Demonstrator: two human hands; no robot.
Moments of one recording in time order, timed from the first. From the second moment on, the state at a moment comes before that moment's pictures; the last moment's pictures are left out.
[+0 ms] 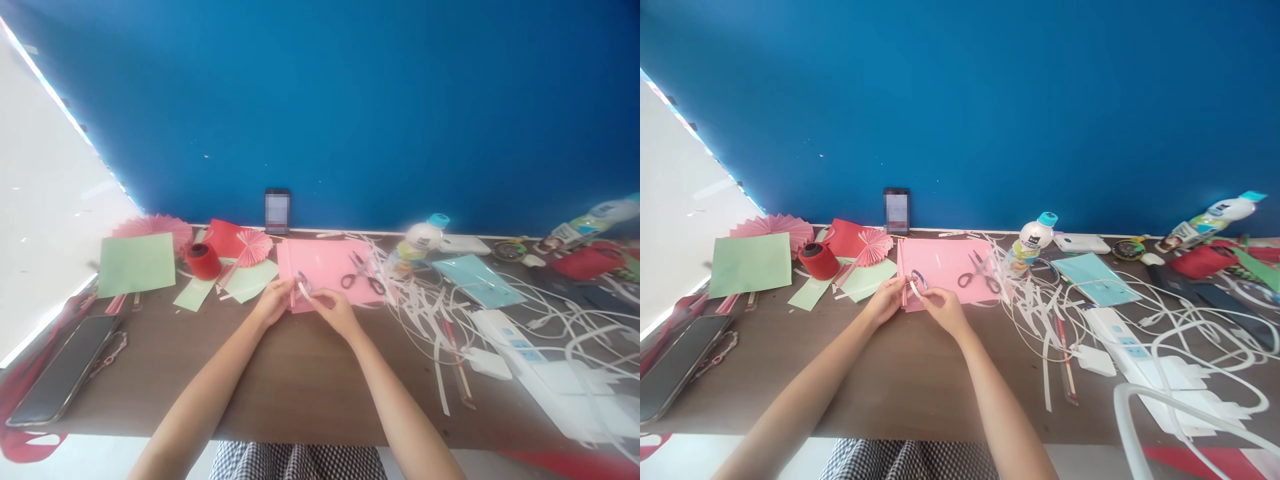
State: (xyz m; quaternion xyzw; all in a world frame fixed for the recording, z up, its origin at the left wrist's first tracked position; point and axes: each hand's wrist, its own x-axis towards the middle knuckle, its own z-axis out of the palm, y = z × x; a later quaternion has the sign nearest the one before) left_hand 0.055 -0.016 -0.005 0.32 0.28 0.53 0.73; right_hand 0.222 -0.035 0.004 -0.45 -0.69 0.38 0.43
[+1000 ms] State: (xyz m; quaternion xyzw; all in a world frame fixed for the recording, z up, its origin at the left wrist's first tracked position) left_hand 0.055 -0.021 0.003 0.36 0.27 0.48 0.75; right_hand 0.222 -0.042 0.019 -0.43 -0.71 0.25 0.50
